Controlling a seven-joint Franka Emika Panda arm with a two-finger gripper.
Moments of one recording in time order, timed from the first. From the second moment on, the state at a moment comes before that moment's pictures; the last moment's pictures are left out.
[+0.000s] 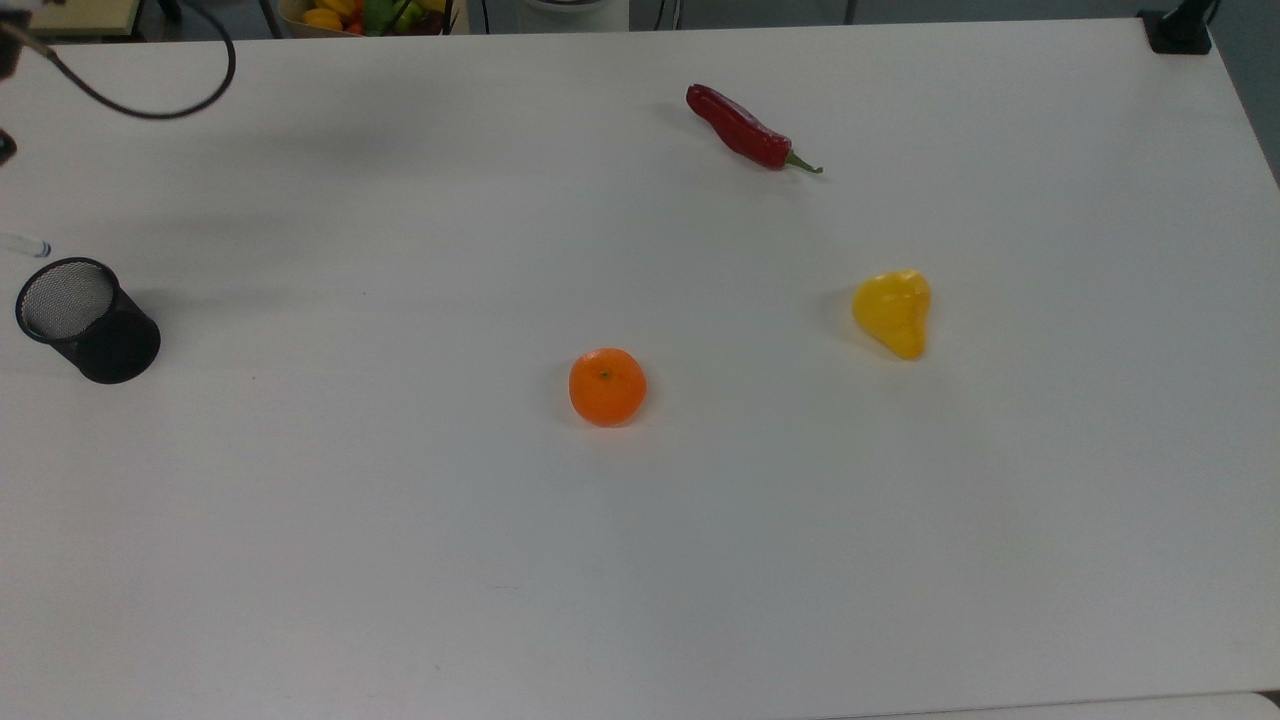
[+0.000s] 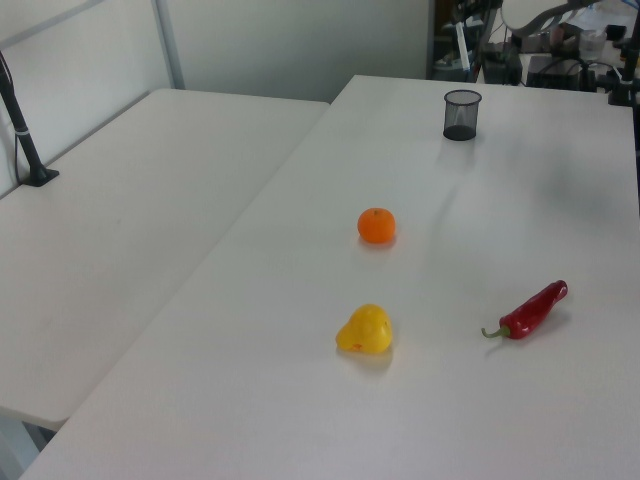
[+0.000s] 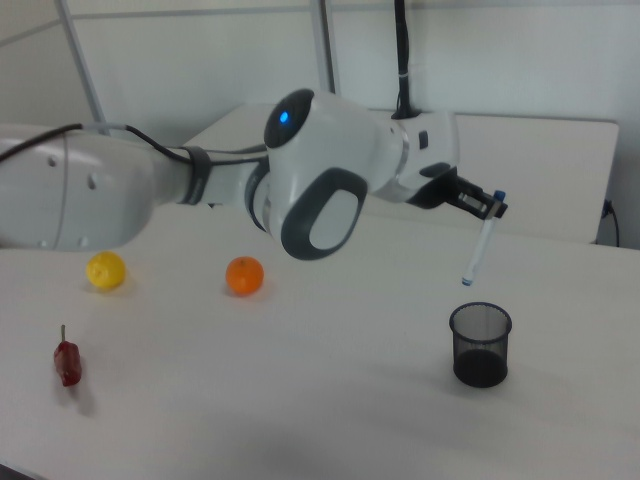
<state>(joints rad) -0.23 0.33 -0.26 -1.69 0.06 2.93 0.03</state>
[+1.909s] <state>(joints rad) 0.06 0.04 0.00 -1.88 0.11 1.98 0.04</state>
